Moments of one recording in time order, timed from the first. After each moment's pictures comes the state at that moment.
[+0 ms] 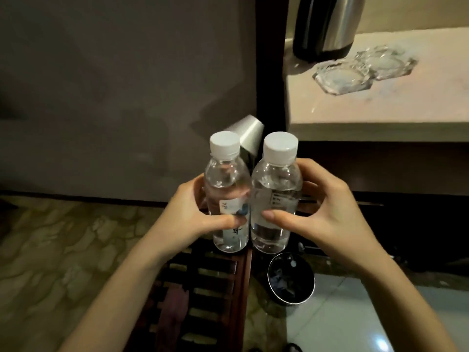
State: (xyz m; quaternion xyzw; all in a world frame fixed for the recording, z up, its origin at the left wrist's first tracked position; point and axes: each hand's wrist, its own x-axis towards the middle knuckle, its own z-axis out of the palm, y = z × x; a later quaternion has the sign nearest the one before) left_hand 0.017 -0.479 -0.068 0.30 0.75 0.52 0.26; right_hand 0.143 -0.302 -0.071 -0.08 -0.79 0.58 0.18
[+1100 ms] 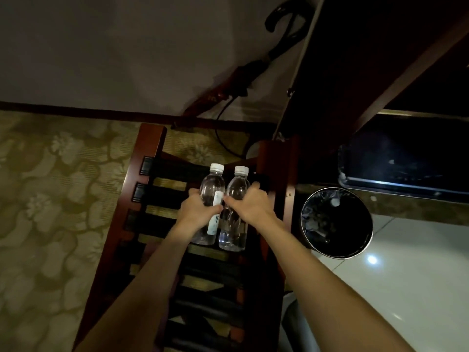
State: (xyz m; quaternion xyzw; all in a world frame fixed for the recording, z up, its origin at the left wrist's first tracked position) left_hand -0.100 -0.547 -0.618 -0.02 0.90 0.24 0.37; right_hand -0.041 -0.421 -0.623 -0.39 -0.76 0.47 -0.22
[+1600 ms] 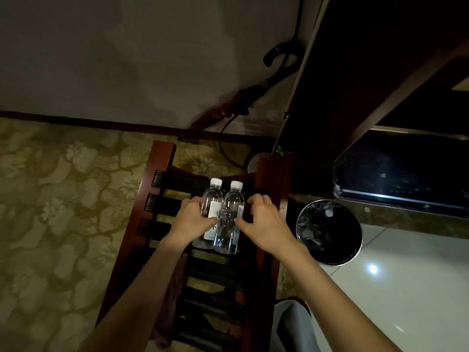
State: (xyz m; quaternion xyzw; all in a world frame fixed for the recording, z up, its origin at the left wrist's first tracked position) left_hand -0.101 -0.545 -0.538 0.05 0.91 0.18 0.37; right_hand -0.005 -0.400 -0.527 -0.25 -0.85 0.40 -0.21
